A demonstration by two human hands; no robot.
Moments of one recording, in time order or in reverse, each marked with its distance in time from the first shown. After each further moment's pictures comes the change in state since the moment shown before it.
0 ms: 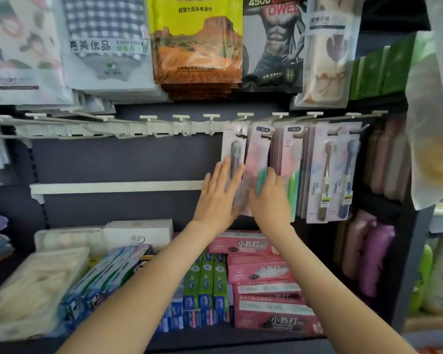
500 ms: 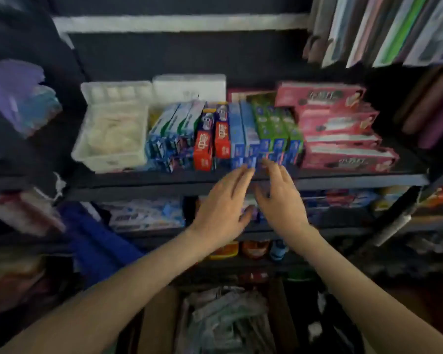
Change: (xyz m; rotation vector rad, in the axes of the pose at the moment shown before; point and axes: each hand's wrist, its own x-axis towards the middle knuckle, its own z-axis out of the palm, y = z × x) left_hand -0.313 -0.039 -0.007 -0.354 -0.254 -0.054; right_hand -0.281 -0.040 0.083 0.077 -0.363 -0.050
